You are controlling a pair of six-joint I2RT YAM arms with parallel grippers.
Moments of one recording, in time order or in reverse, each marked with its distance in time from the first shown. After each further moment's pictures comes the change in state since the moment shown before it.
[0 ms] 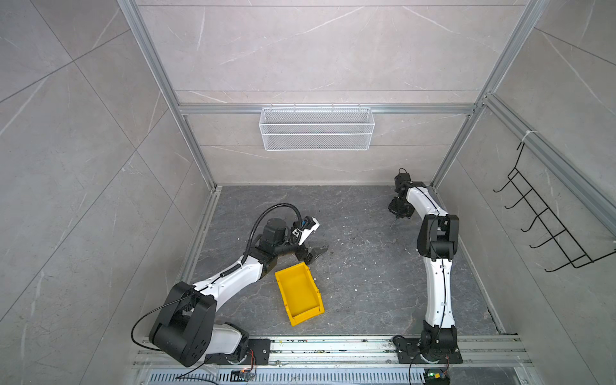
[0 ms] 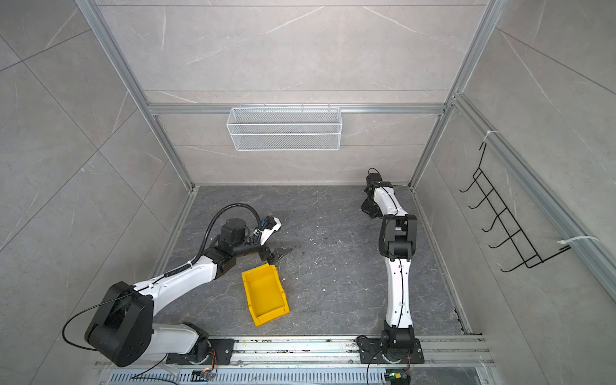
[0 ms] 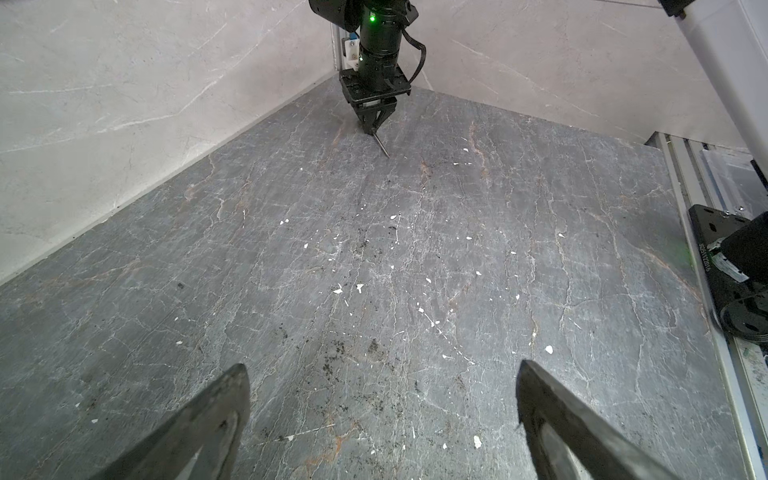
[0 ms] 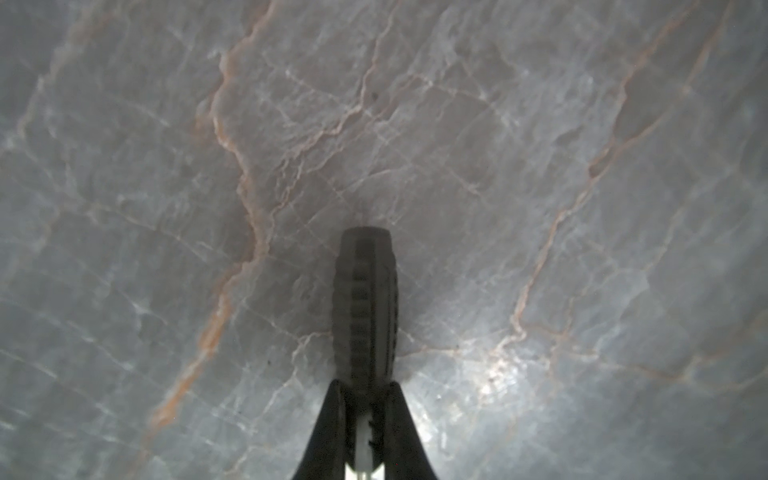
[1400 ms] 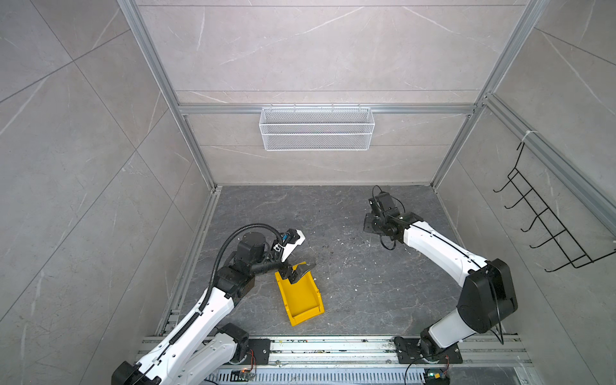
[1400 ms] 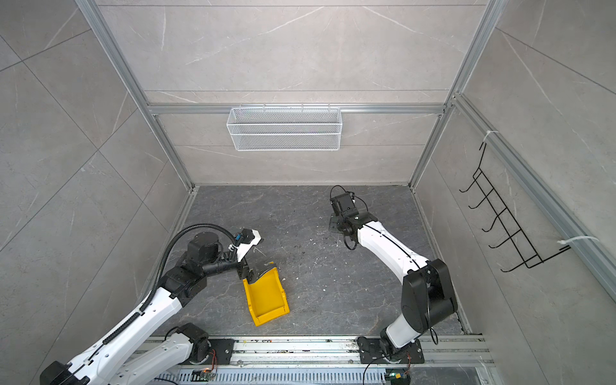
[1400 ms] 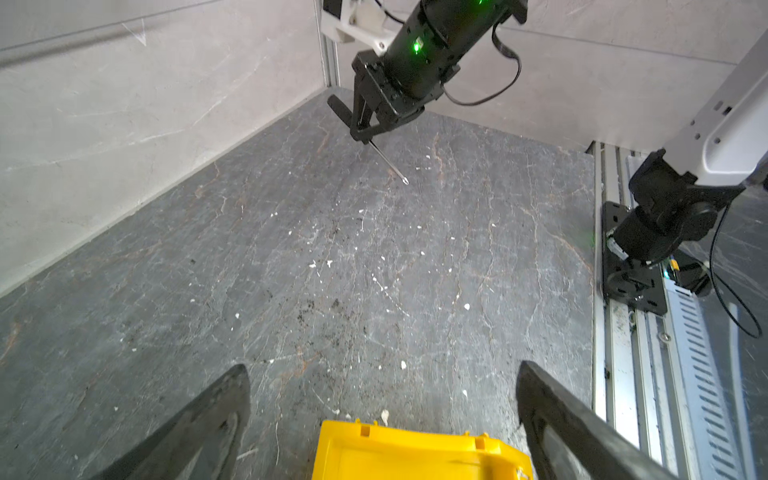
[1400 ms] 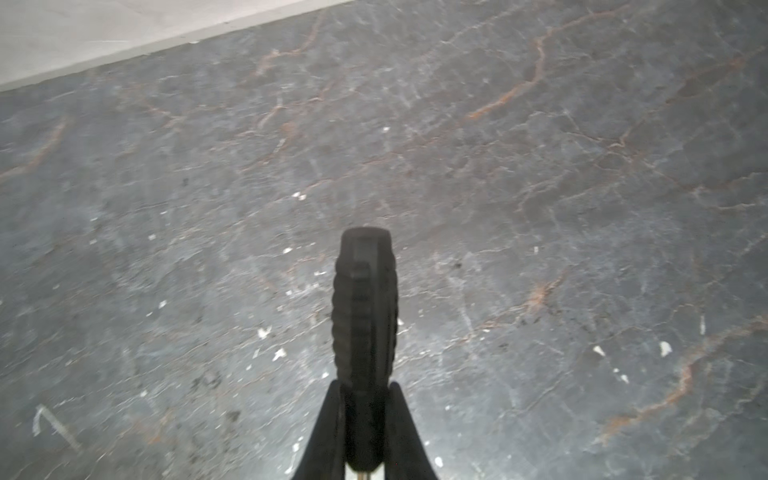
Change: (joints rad) left arm 0.000 -0.499 -0.042 -0.462 -0.008 0.006; right arm 0.483 -0.933 -0.959 0.421 0.067 -0.052
